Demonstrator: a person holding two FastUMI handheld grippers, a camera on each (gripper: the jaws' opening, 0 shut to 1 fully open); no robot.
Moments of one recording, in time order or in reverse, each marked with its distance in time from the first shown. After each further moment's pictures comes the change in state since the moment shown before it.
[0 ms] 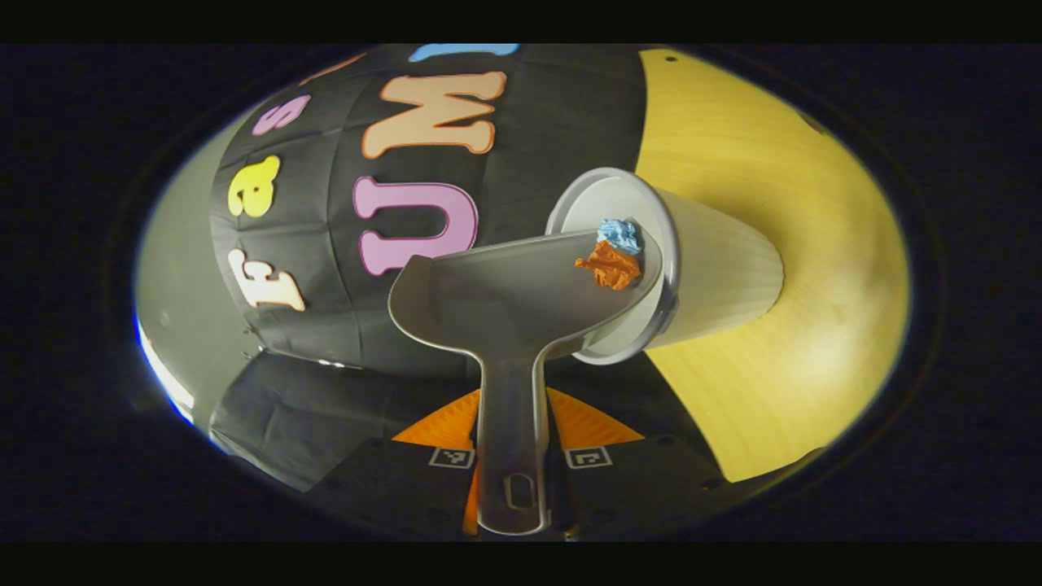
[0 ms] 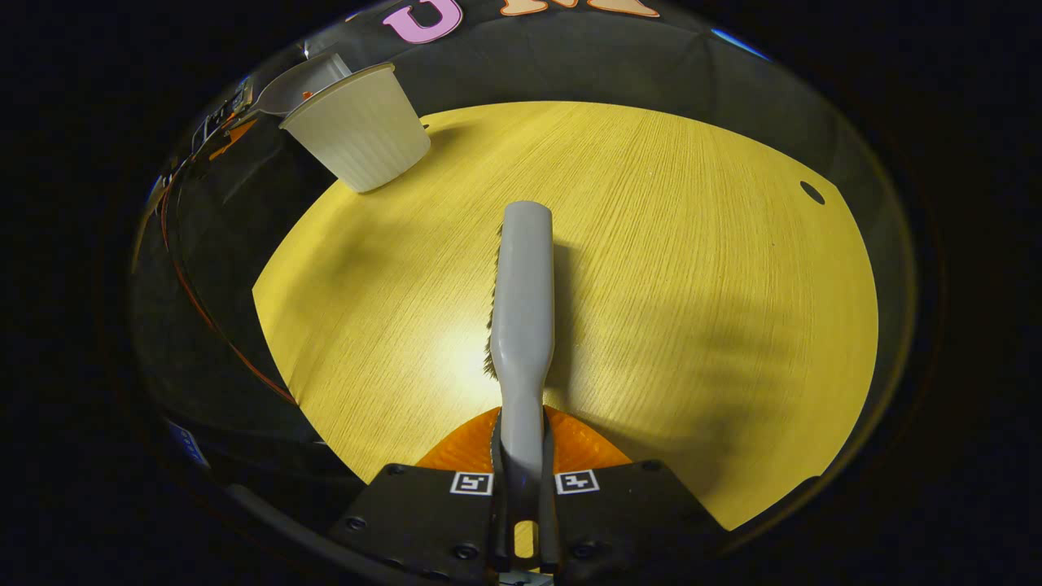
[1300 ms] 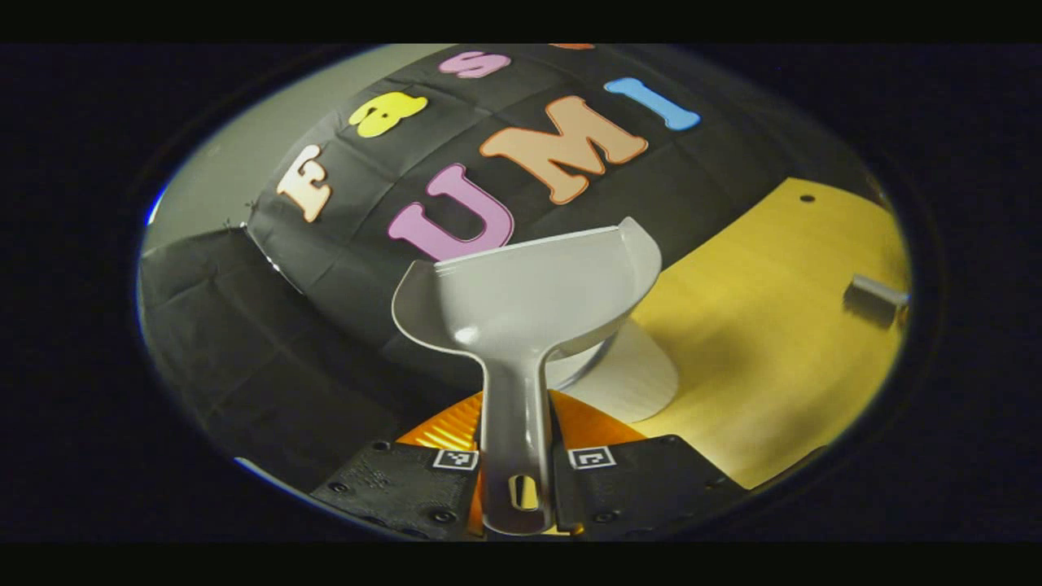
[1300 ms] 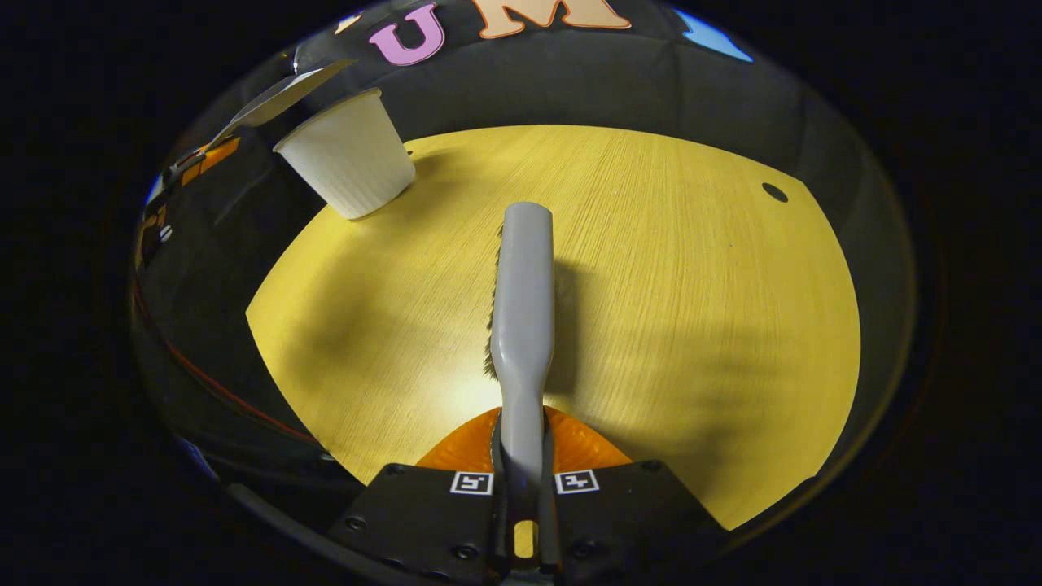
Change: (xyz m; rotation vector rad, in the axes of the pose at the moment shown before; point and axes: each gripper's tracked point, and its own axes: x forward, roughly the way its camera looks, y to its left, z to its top) left arm -0.096 -0.038 0.089 -0.857 -0.202 -0.194; right arm -0.026 0.011 -0.004 0.064 -0.144 -0.077
